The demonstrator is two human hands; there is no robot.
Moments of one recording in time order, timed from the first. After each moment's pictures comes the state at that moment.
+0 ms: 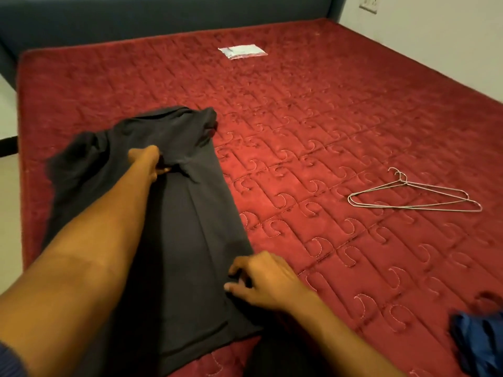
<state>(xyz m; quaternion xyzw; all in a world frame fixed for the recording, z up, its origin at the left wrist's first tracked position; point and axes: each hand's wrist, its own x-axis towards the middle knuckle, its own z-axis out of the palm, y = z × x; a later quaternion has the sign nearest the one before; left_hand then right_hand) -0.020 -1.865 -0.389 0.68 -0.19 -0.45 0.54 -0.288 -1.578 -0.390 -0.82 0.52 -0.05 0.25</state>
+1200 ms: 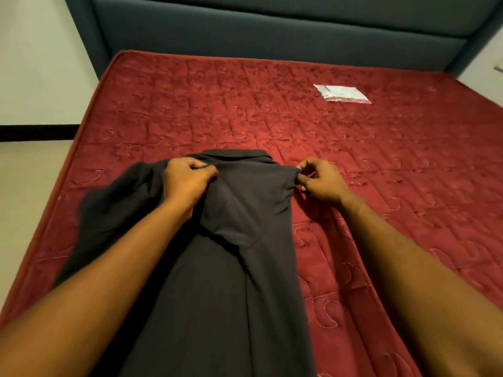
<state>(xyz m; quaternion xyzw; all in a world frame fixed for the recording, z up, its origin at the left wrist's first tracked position) 0.046 -1.951 -0.397 0.73 -0.35 -0.29 0.51 -0.240 -2.068 -0.409 -0.75 0.57 -0.22 0.25</state>
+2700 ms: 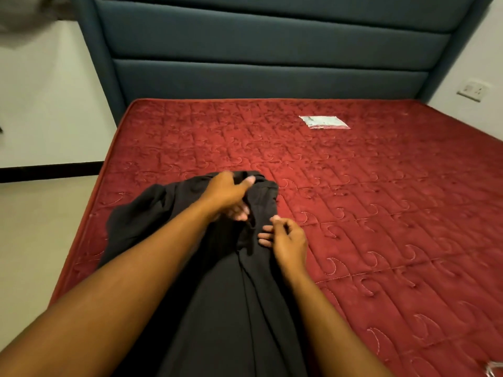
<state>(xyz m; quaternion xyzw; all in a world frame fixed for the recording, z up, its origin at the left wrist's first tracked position) -0.009 -1.924 -0.336 0.67 -0.51 -0.41 0.34 -0.169 -1.885 -0.429 -0.39 0.55 -0.53 0.51</state>
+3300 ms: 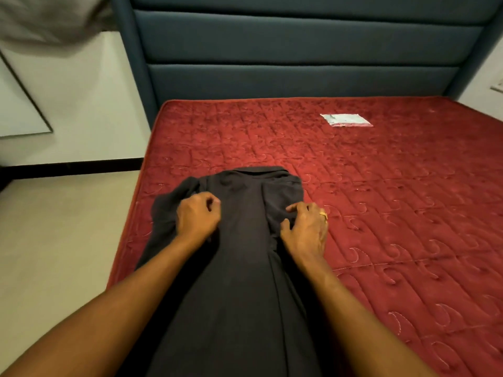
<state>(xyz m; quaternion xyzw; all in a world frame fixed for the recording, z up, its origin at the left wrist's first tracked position) 0.082 -1.825 -0.387 0.76 -0.52 -0.09 0.38 -0.156 -1.862 -0.409 -0.69 0.64 -0.32 0.05</state>
